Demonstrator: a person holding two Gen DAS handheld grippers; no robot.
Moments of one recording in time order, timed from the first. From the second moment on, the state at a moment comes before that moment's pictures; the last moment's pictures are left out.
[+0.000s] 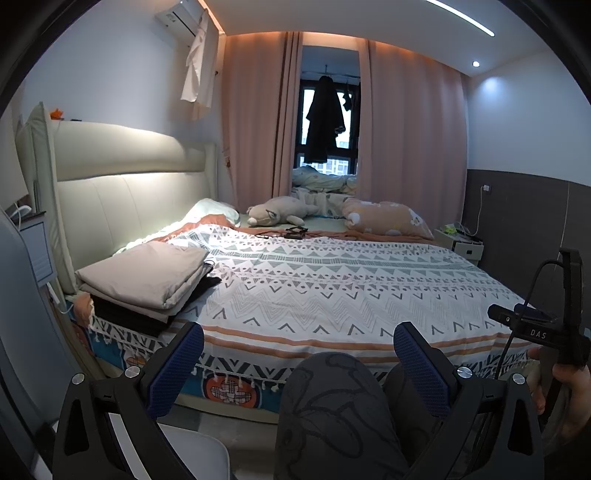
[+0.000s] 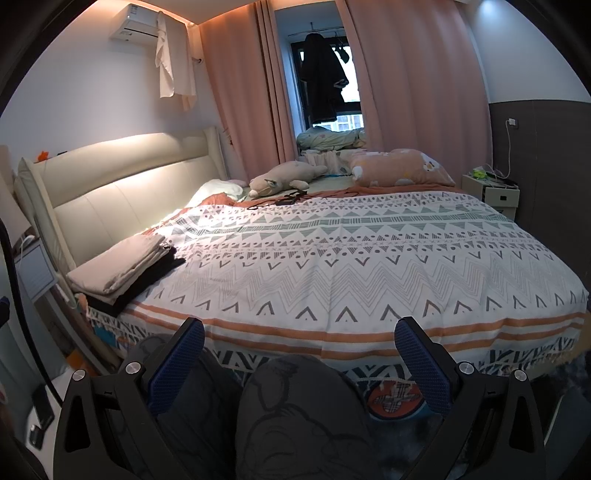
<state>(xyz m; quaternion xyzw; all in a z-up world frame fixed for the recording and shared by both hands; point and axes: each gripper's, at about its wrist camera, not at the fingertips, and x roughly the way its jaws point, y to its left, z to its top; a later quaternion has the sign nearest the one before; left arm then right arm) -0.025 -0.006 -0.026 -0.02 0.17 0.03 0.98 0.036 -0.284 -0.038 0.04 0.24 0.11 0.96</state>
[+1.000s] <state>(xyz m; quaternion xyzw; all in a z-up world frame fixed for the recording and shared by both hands) -0.035 -0.009 -0.025 -0.02 0.16 0.02 0.99 0.023 -0.293 -0.042 0.04 0.24 0.11 0.96</state>
